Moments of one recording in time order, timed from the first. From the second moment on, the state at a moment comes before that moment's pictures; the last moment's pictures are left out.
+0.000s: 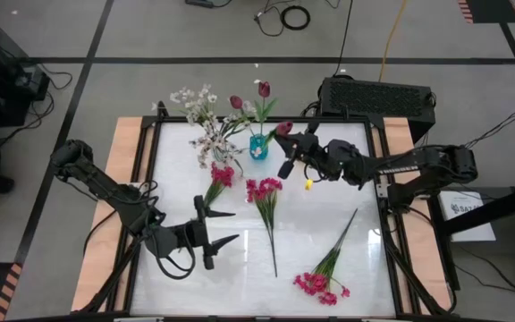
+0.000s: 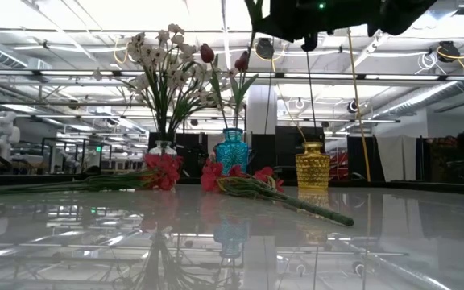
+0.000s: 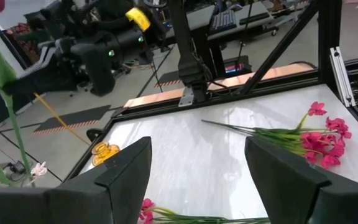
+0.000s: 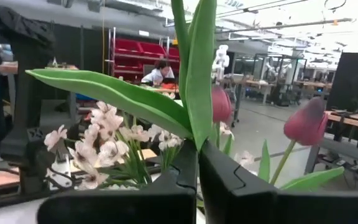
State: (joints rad) left arm -0.66 1.34 0.95 0.15 -0.87 0.11; right arm -0.10 1.38 0.80 0.74 0.43 -0.12
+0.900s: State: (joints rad) left arm -0.66 1.34 0.95 0.14 -0.87 0.11; right arm -0.14 1.46 0.80 0.73 0.41 -0.08
